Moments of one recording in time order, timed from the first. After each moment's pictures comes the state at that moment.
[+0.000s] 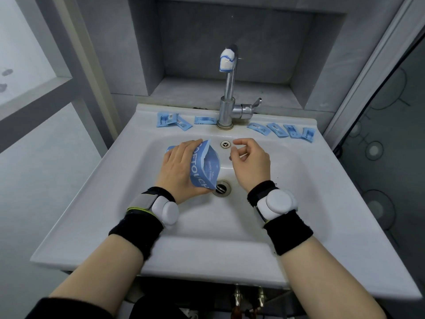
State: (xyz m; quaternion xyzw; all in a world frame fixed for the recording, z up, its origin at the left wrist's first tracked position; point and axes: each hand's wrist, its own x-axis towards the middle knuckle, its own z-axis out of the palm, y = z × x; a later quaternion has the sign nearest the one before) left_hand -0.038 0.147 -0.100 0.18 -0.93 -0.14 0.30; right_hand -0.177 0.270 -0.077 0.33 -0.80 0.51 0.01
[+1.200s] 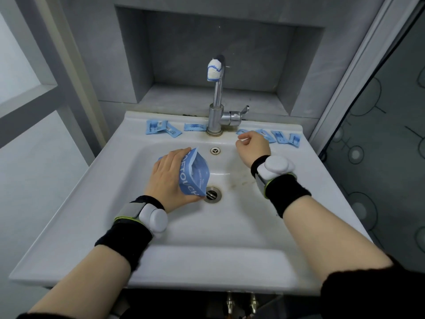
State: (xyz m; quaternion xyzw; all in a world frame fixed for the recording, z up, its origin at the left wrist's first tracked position) left_hand -0.037 0.146 -0.102 0.18 -0.92 -0.16 0.30; right_hand -0.251 0.252 -0.059 0.25 -0.86 0.43 -0.06
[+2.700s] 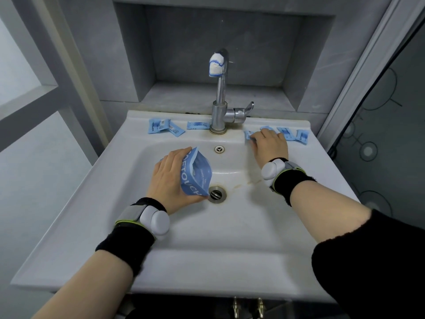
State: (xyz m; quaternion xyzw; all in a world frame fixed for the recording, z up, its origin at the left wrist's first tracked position) left_hand -0.037 0.145 -0.102 0.20 -0.92 -0.18 0.28; right_hand -0.310 0.256 -0.099 0.43 -0.87 0.11 0.21
